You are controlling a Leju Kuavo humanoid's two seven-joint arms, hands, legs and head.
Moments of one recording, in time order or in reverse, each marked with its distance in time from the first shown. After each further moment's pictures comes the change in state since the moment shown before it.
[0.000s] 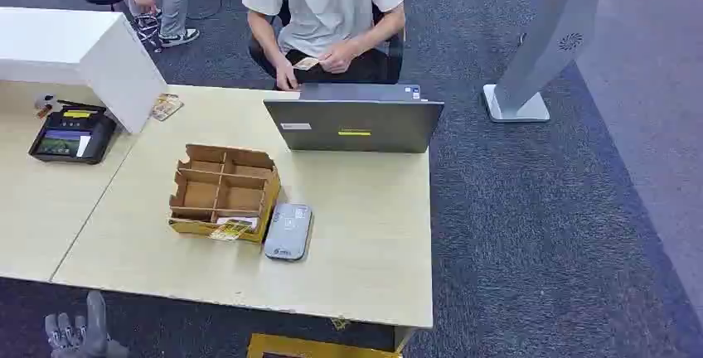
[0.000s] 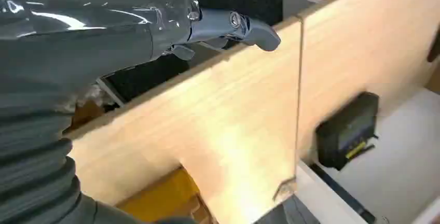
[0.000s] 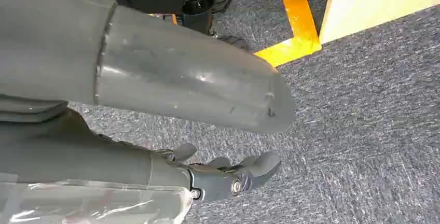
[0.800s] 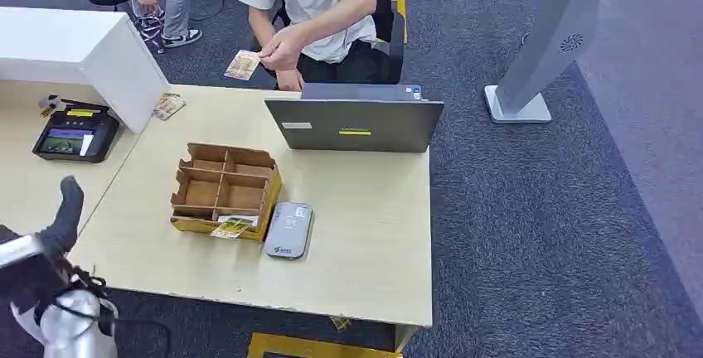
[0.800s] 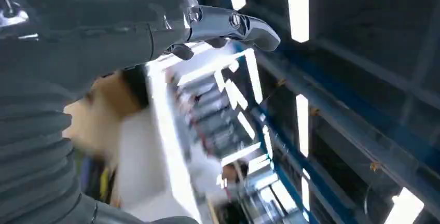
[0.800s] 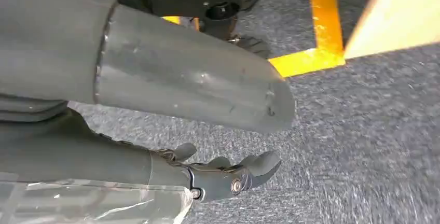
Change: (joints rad) left arm -0.407 0.305 -0.059 -0.039 -1.163 0.194 -0.117; right arm -0.004 0.014 0.037 0.006 0.145 0.029 0.078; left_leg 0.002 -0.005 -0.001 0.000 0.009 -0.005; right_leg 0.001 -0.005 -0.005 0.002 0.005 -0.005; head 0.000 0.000
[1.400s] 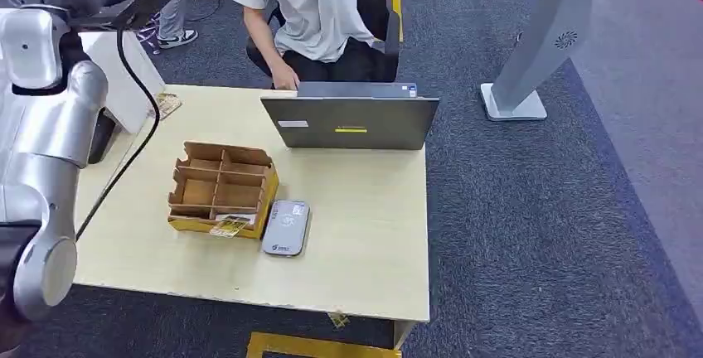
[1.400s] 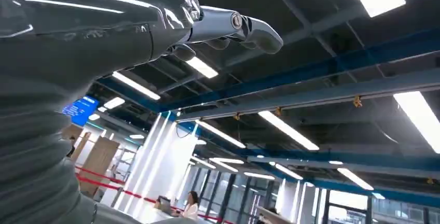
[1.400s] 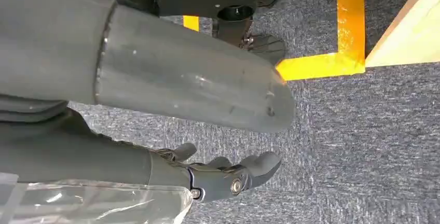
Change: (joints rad) left arm -0.997 0.313 -0.504 0.897 -0.854 -0.117 0.621; right arm -0.036 0.002 0.043 0.001 0.077 0.006 0.094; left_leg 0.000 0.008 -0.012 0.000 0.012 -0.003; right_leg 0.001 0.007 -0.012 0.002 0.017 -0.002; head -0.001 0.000
